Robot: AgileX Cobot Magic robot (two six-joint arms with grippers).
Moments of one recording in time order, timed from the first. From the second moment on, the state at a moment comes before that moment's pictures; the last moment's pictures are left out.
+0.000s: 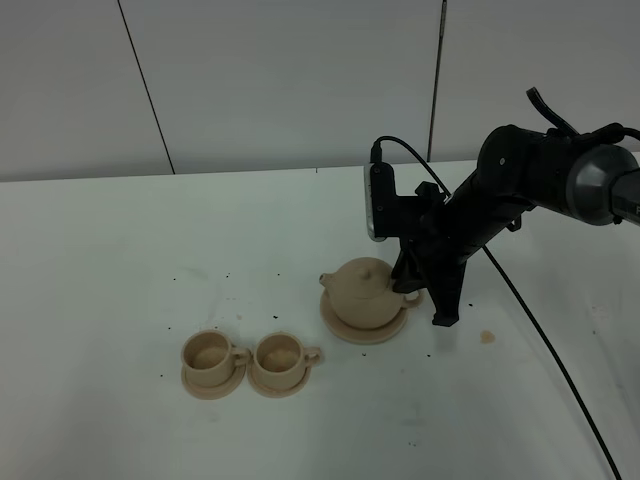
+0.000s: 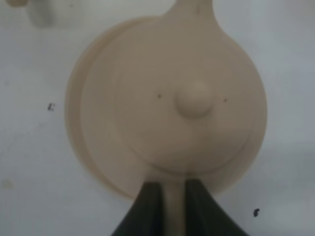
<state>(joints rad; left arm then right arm) 0.01 -0.01 -0.51 -0.09 1.05 0.10 0.39 2.17 -1.61 0.48 0.75 -1.59</state>
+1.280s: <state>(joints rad) 0.01 -0.01 -0.51 -0.09 1.05 0.10 0.39 2.15 -1.61 0.52 0.76 -1.59</state>
